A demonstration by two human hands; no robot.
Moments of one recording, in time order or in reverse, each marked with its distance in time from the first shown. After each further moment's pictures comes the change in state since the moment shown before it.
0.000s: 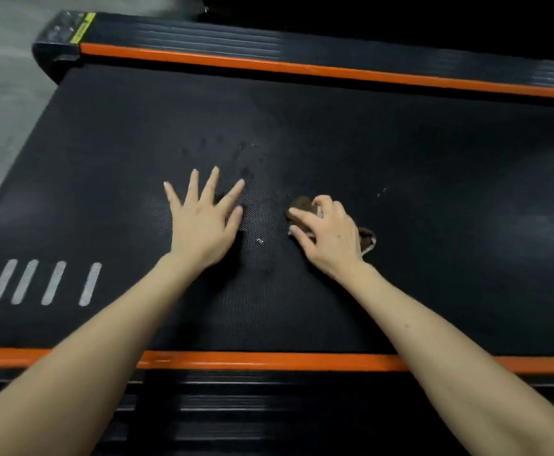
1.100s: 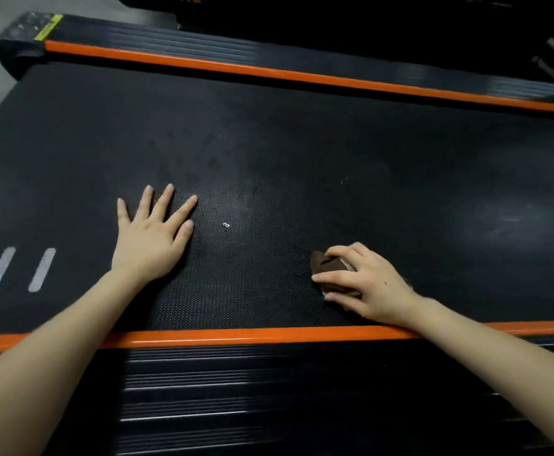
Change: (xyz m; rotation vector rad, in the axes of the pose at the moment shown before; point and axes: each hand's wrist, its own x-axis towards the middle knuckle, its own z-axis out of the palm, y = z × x) left_hand -0.040 -0.027 0.028 0.079 -0.051 -0.003; right_hand -0.116 0.071 -0.057 0.016 -0.218 -0.368
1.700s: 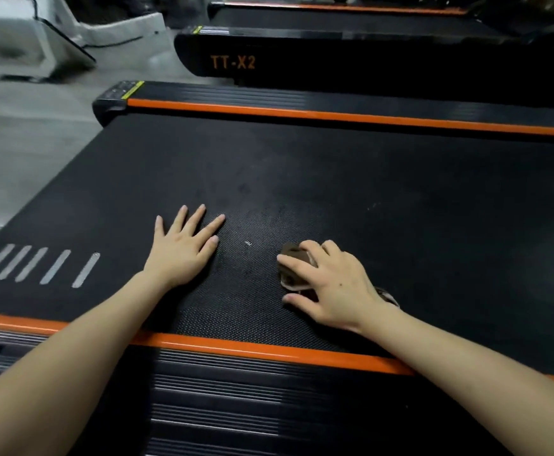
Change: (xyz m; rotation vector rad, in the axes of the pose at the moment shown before) left_hand -0.001 0.008 -0.005 0.001 -0.046 -0.045; right_hand 0.070 -0.028 0.029 -0.252 0.153 -0.011
